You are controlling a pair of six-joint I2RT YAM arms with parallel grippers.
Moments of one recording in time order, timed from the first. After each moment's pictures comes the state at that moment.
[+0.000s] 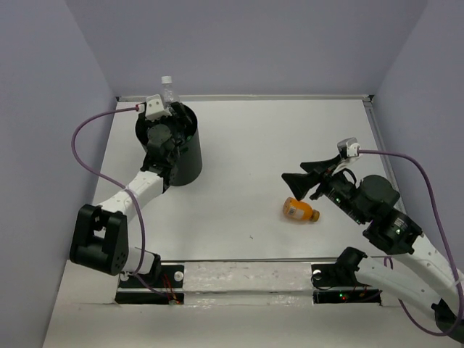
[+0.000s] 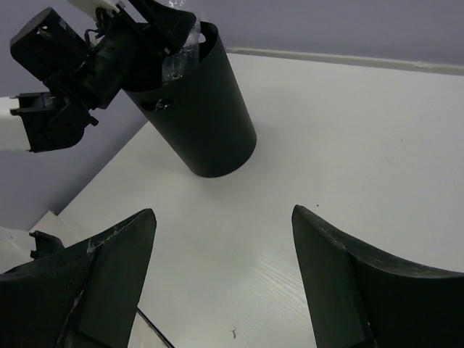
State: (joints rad) left arm -0.30 1.38 0.85 0.68 -0.44 -0.21; right arm 0.81 0.61 0.88 -0.27 0.12 0.35
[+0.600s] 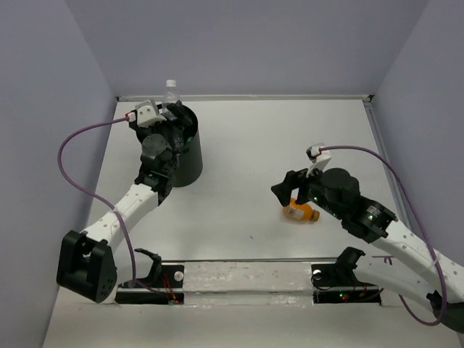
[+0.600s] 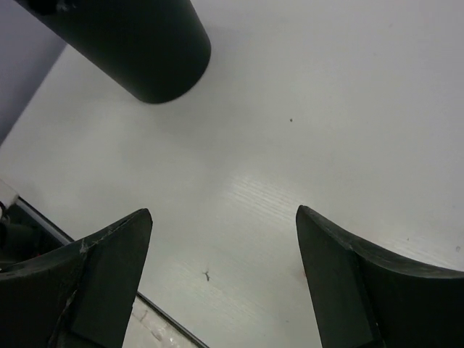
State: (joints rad) left arm -0.39 1.23 0.77 0.69 -0.59 -0.22; right arm 0.81 0.72 0.81 -0.36 0.15 0.40
